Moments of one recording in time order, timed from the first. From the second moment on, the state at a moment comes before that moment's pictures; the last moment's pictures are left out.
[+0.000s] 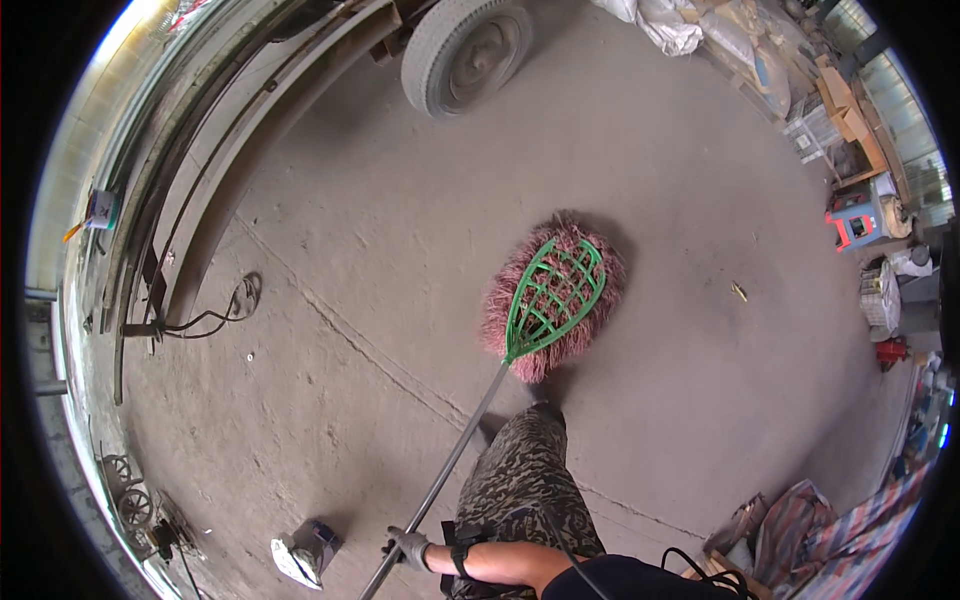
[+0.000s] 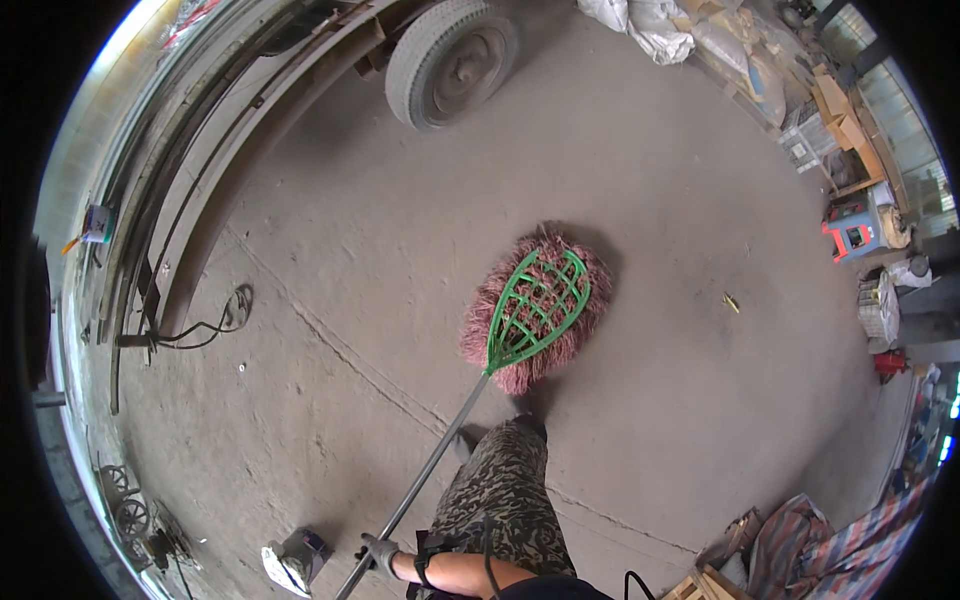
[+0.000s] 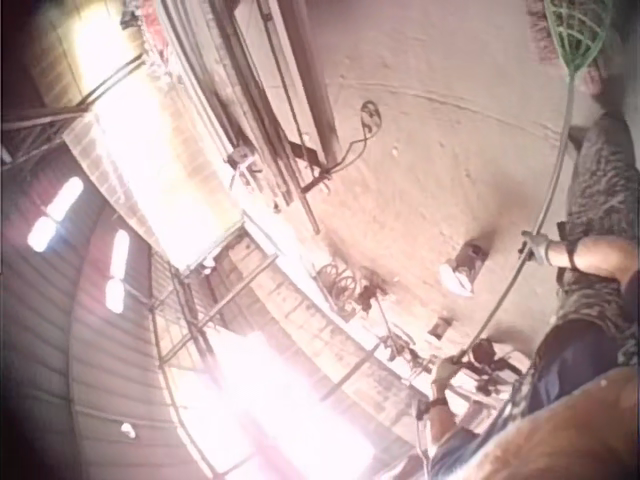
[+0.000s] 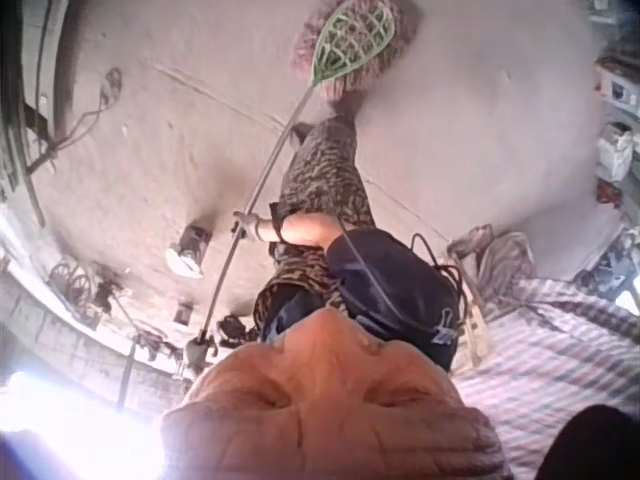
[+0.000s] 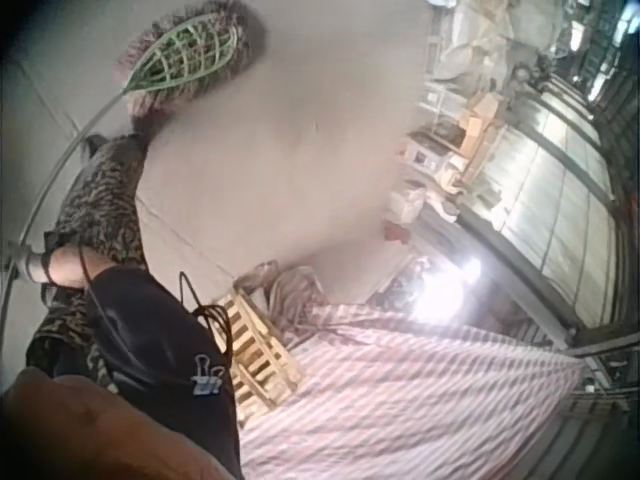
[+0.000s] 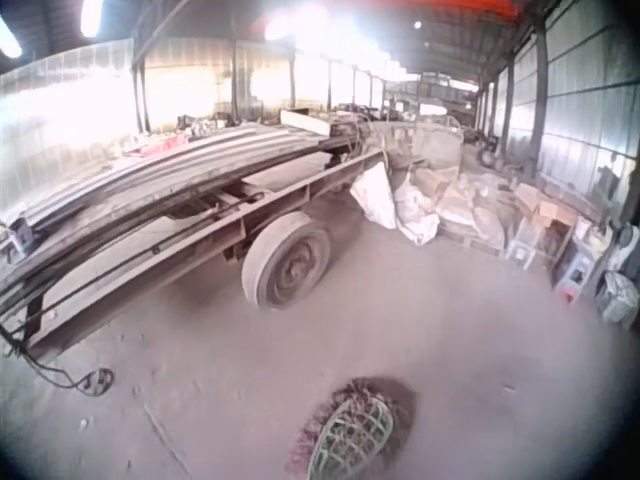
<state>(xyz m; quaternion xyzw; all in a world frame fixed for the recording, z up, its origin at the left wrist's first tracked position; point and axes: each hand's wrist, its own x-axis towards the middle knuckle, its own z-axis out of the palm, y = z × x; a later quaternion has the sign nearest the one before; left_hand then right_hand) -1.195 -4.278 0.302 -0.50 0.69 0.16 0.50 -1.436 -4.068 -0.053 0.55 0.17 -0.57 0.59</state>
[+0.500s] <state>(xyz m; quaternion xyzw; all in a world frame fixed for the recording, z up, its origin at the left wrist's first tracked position) -1.777 -3.914 0.074 -0.18 0.81 0.30 0.47 -1.939 -3.728 -0.165 0.48 0.41 -0.75 0.17</state>
